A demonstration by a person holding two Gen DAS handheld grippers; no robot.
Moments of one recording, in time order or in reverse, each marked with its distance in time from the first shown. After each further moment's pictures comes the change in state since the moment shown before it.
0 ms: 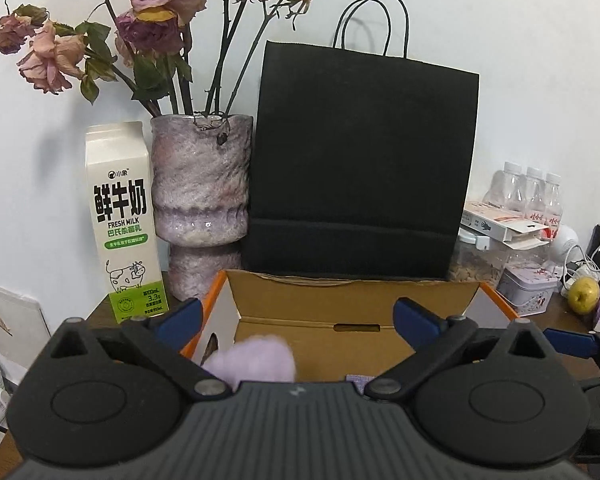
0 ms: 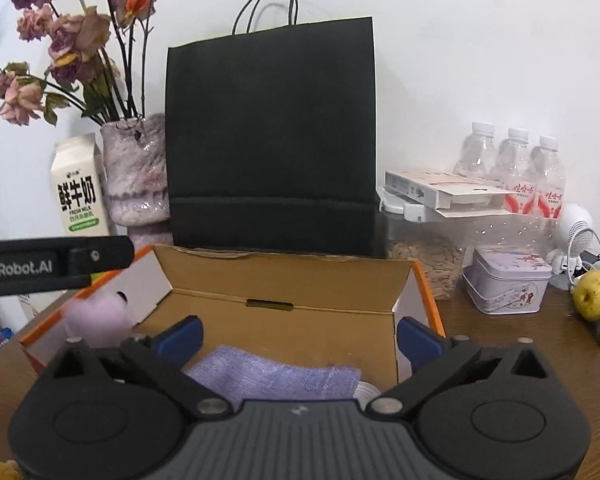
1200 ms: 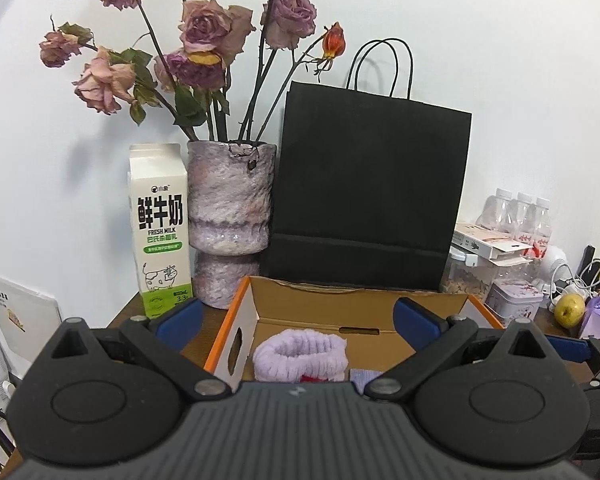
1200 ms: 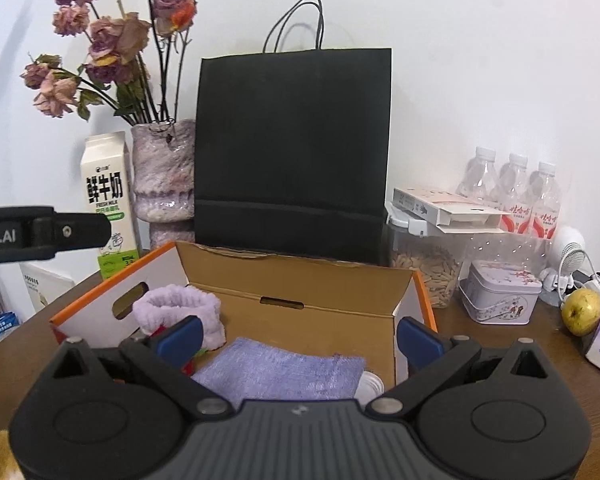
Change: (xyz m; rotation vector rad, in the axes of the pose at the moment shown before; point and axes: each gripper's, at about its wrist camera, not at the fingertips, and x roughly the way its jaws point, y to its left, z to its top) left arm -0.065 0.012 -0.004 -0.038 -0.060 0.016; right arm -0.045 0.012 -0.006 -0.060 -0.029 0.016
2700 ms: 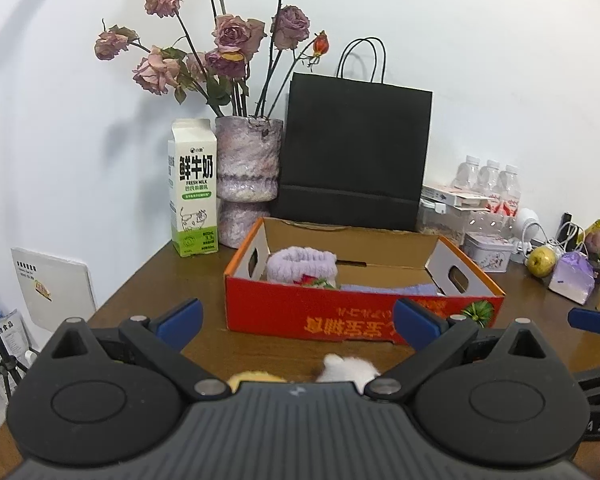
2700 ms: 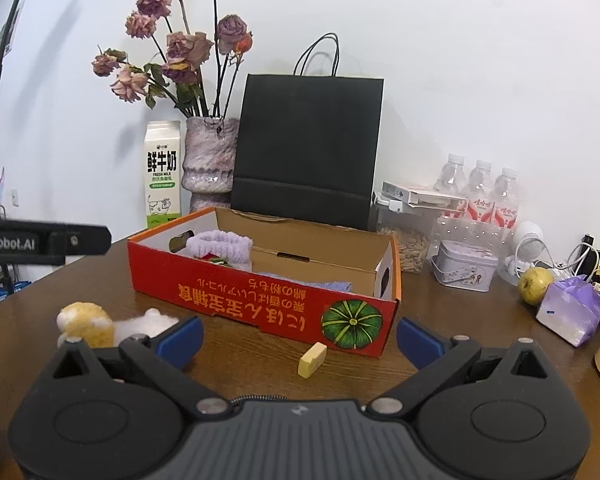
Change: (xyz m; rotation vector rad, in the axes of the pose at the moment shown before) left arm -0.122 -0.010 -0.070 0.009 0.023 0.021; right arm -0.136 0.003 -0.075 -0.069 -0.050 0.009
